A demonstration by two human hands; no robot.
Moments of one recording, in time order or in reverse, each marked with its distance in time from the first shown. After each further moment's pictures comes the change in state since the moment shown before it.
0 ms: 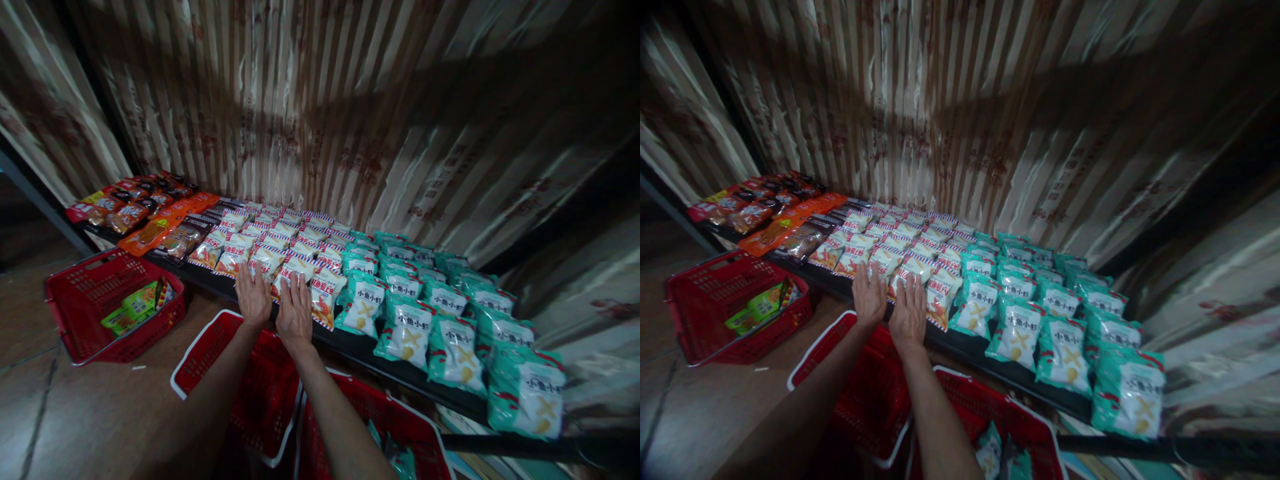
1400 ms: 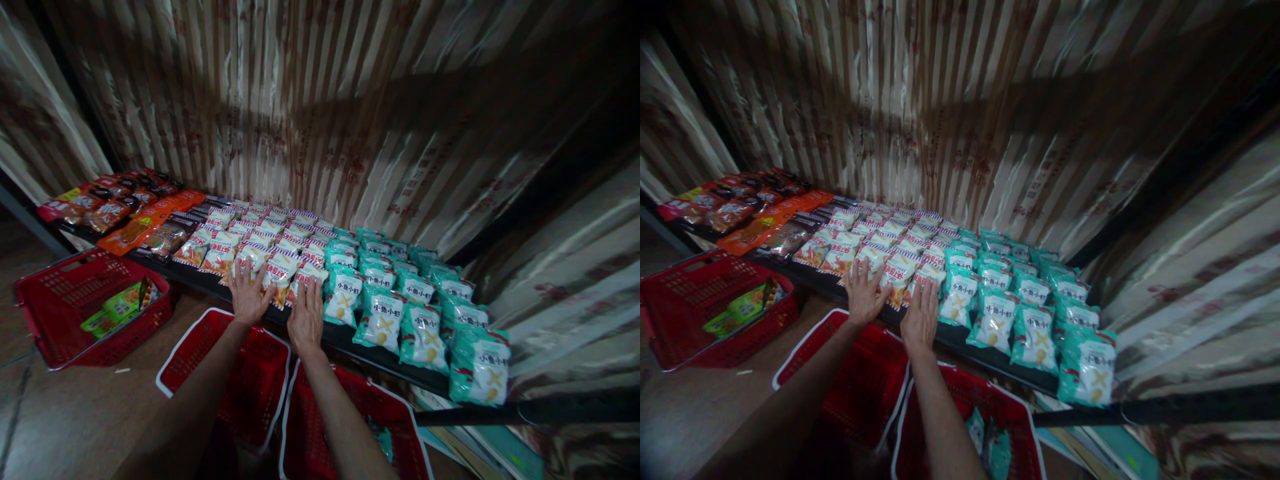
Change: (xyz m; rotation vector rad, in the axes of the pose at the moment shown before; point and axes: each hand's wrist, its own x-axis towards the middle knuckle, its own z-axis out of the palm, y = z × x) left_hand -0.007 0.014 -0.010 -0.024 -0.066 0.198; right_hand -0.026 0.042 -0.029 -0.094 0.058 0.140
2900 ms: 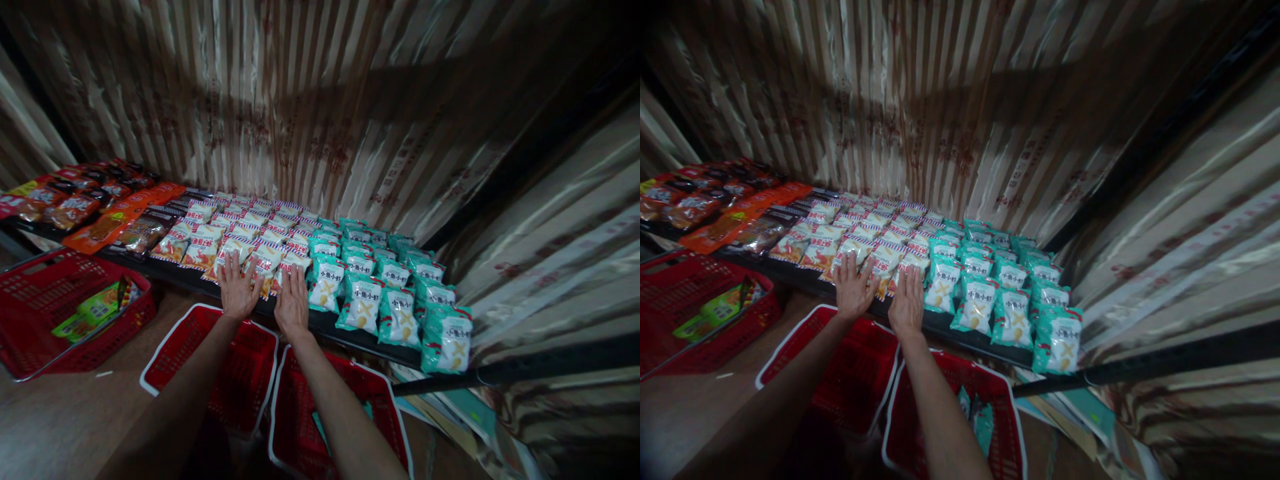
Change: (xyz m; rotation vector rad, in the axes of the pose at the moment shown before) left_hand -0.003 0.011 0.002 -0.045 -0.034 0.016; right_hand 0.008 0.006 -0.003 0.017 -0.096 -0.031
